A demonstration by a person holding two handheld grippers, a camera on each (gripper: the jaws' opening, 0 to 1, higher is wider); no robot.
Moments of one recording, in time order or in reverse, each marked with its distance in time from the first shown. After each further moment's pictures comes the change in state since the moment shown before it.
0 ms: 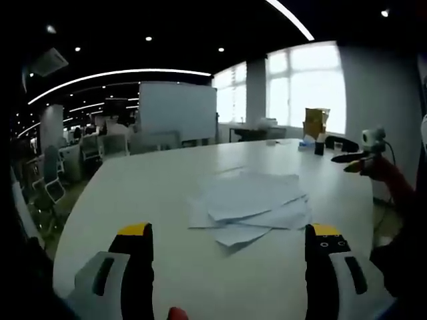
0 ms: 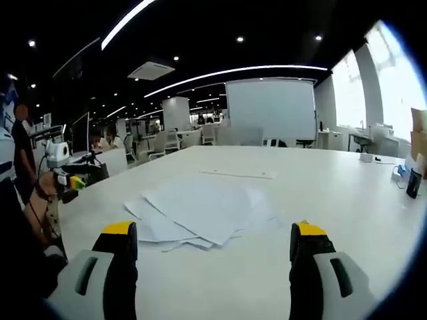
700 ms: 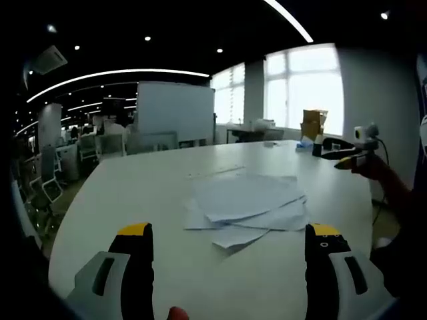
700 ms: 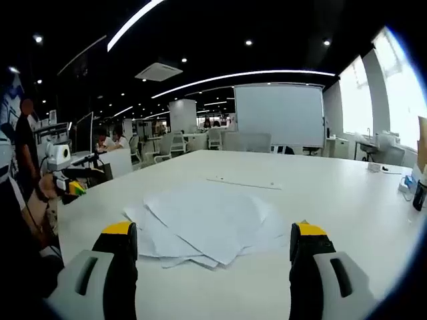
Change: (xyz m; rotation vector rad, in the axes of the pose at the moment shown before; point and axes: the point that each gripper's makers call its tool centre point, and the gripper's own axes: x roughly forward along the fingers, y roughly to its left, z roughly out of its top) left arm 0.006 -0.004 -0.002 -0.008 -0.008 -0.019; right arm 0.030 0.009 0.020 -0.036 -0.025 0.039
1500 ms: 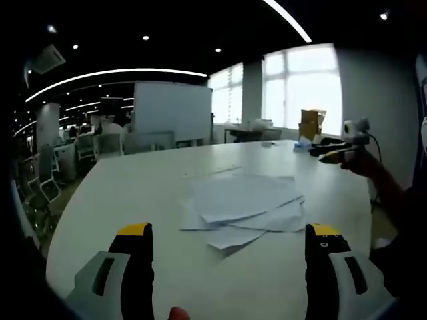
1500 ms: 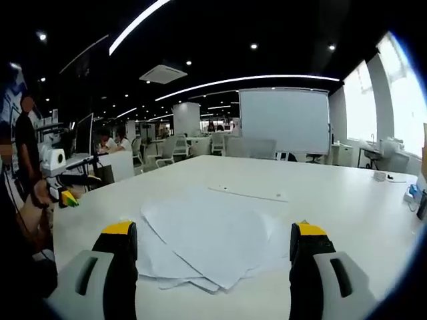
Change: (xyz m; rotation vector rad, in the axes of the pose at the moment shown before) left arm 0.005 -0.007 0.000 0.000 0.001 -0.014; right arm 0.032 0.003 0.021 -0.024 -0.026 0.017
